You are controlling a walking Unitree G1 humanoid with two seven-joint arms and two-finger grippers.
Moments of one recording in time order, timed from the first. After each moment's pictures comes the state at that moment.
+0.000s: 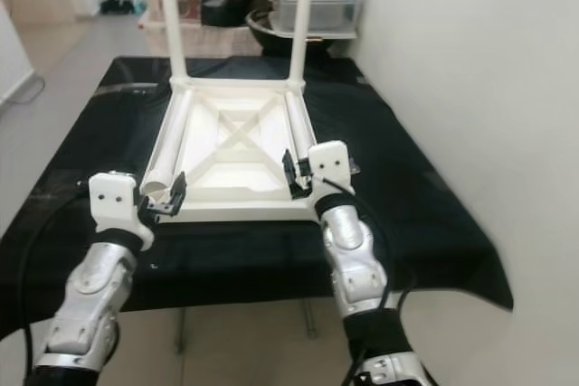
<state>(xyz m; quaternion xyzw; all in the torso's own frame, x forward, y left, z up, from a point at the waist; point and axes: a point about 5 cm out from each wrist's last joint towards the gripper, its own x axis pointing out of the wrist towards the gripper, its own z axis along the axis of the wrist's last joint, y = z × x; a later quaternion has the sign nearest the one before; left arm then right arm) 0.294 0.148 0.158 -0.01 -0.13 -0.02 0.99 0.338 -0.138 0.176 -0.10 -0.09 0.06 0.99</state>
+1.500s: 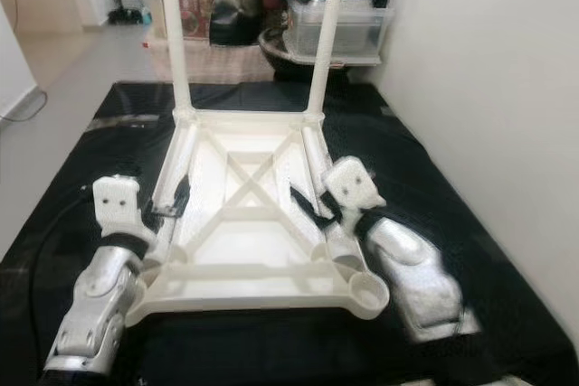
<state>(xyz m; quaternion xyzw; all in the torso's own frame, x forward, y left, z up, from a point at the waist) 0.295 0.141 0.157 -0.01 -0.13 -0.03 0.99 0.290 -0.195 0.186 -0.26 -0.03 0.31 0.91</state>
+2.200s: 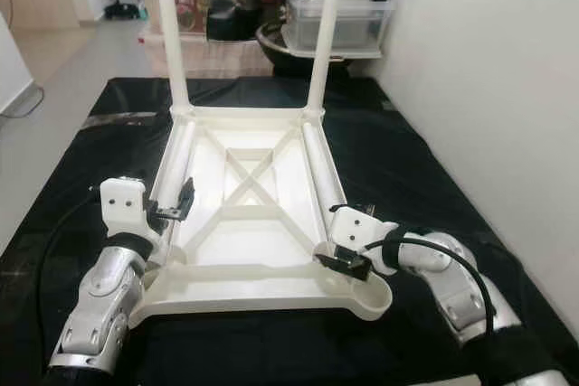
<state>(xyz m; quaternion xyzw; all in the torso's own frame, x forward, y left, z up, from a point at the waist) 0.297 0.140 0.151 -0.01 -0.12 -0.03 0.99 0.291 -0.223 0.153 -0.42 0.12 0.39 0.81</state>
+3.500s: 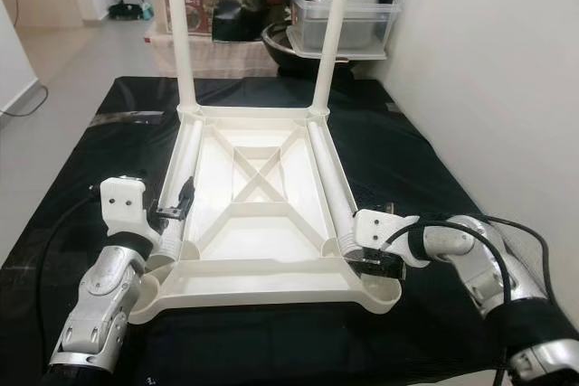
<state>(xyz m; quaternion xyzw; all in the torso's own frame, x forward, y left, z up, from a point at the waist) 0.298 0.139 0.152 -0.02 -0.12 -0.03 0.99 0.304 -0.255 0.164 -0.47 0.17 0.42 0.76</state>
